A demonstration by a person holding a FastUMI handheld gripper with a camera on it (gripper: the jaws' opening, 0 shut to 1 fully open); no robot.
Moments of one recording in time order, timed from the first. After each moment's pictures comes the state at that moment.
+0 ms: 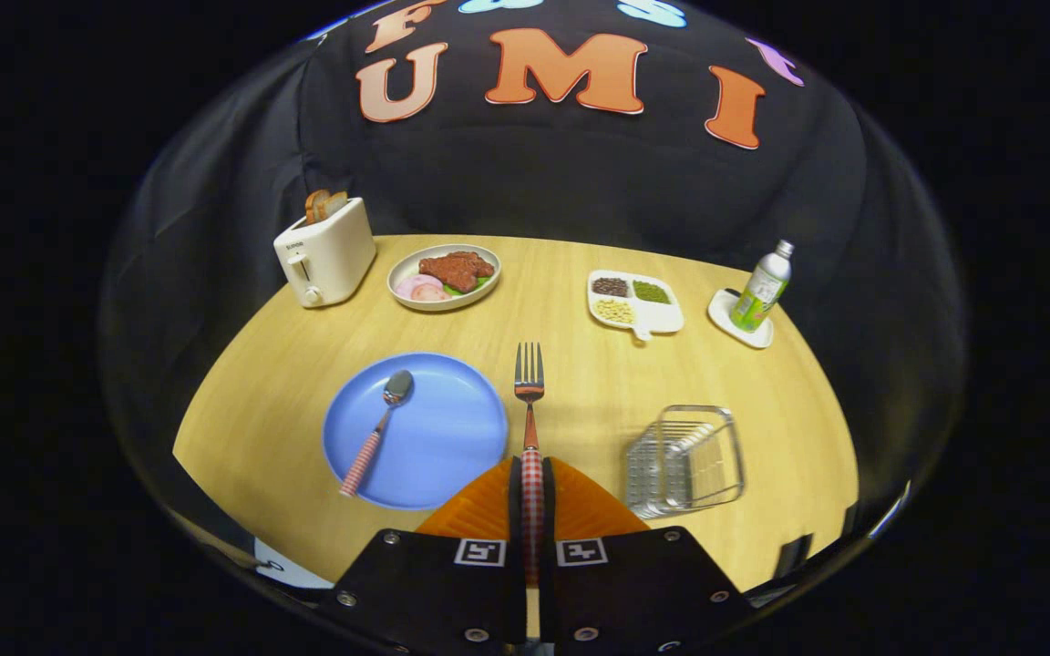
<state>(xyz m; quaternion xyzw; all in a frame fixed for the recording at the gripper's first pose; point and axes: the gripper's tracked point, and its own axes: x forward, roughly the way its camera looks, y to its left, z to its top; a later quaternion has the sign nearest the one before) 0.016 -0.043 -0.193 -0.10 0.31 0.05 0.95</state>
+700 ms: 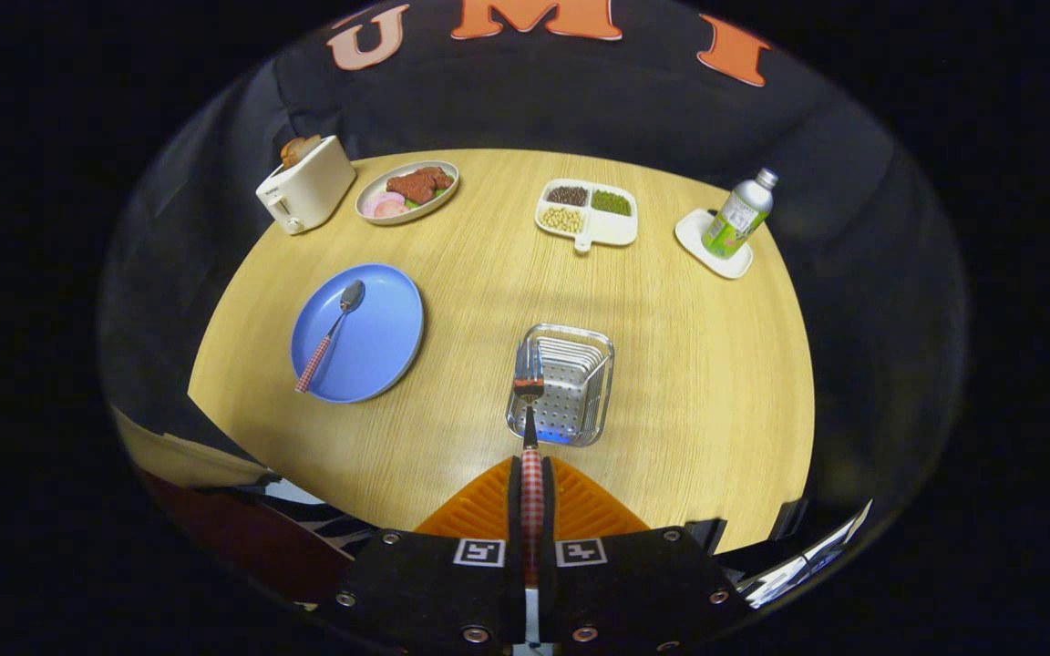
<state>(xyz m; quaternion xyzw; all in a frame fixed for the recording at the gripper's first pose) -0.006 -0.131 -0.194 -0.09 0.49 0.10 0.86</state>
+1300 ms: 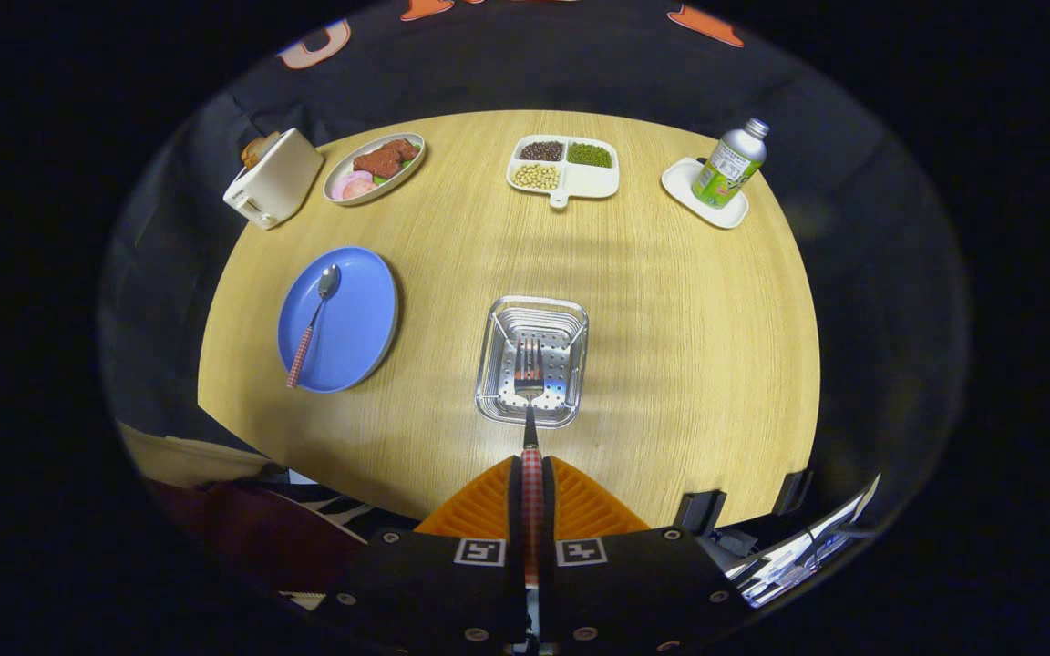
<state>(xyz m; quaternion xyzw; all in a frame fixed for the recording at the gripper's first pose) -0.002 -0.153 -0.203 -0.07 0.57 0.07 0.82</state>
